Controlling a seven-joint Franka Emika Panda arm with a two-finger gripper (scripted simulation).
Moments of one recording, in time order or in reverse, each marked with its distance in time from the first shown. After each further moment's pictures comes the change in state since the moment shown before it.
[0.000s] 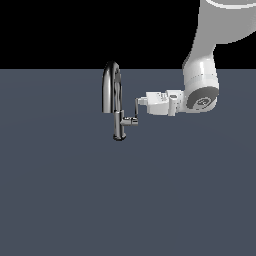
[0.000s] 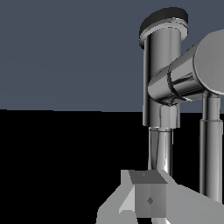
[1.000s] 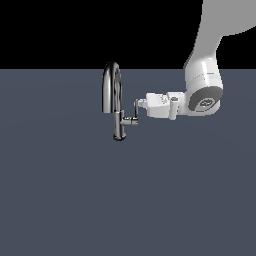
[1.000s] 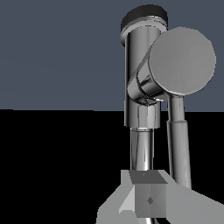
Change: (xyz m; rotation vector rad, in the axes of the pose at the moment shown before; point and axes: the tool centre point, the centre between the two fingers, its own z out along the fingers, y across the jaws) arm 0.001 0.024 0.001 0.013 -0.008 0.007
